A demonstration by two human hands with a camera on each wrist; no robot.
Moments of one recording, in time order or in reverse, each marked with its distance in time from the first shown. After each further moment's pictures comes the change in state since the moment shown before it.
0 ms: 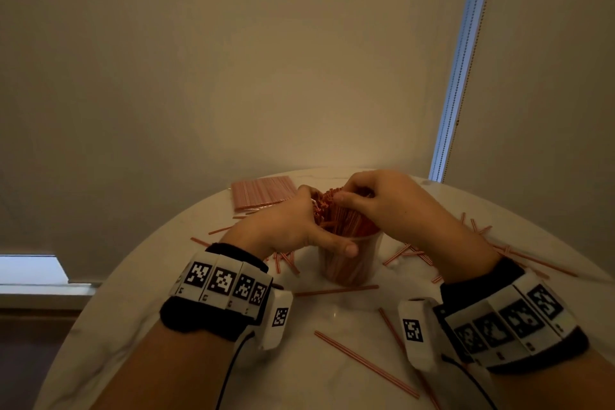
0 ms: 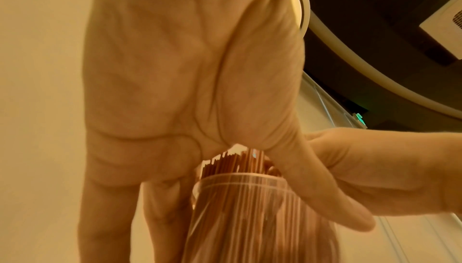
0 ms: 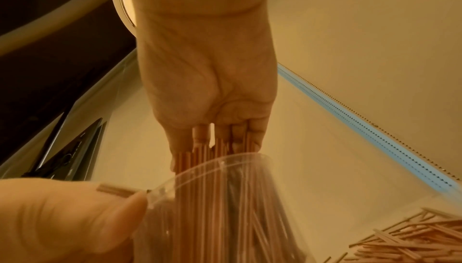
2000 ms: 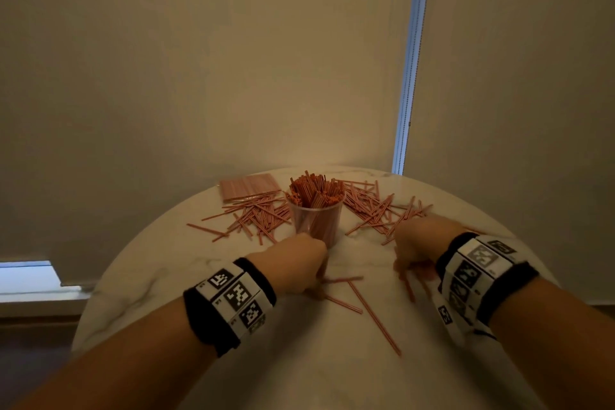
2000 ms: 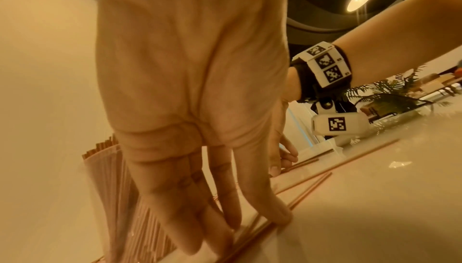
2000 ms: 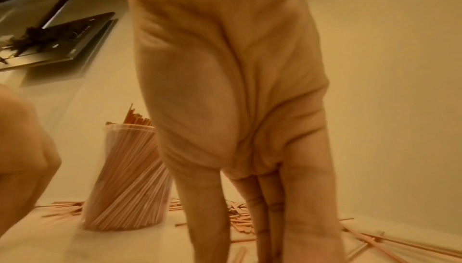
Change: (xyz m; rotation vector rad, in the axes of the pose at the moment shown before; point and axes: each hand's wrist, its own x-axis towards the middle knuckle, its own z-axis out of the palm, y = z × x) left_hand -0.096 0.043 0.085 0.872 -0.239 0.108; right_hand -0.109 0.022 -0.035 -0.780 -0.602 0.582
